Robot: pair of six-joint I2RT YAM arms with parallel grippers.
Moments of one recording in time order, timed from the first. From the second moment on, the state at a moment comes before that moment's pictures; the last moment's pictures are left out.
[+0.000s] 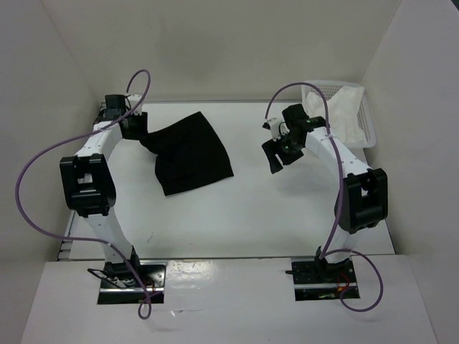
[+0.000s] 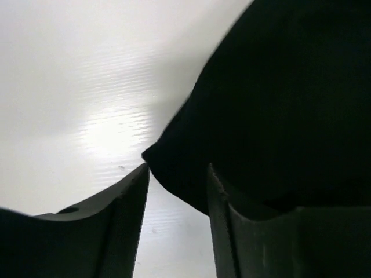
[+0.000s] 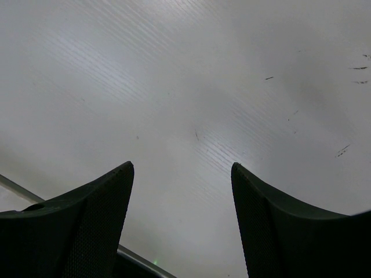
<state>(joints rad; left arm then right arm) 0.13 1.89 1.52 -0.45 0.22 0.16 0.27 1.70 1.43 -0.93 -0.24 -0.29</state>
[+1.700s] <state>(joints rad) 0.40 1.13 1.15 -0.77 0.31 0.15 0.77 2.54 2.40 -0.95 -0.02 -0.05</state>
